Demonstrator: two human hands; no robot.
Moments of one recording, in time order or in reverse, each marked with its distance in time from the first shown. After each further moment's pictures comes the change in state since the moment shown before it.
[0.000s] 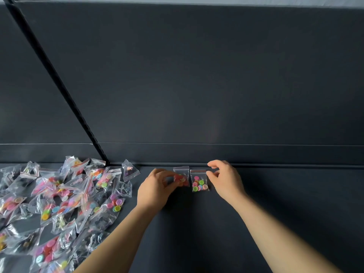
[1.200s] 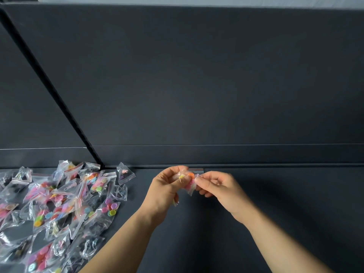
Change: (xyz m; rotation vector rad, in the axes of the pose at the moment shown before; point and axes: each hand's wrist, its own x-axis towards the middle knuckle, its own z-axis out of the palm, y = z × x) left_hand -0.023 0.061 -0.013 -0.946 -0.250 -0.191; right_hand -0.049 -0.032 -0.034 0.641 -0.297 0.030
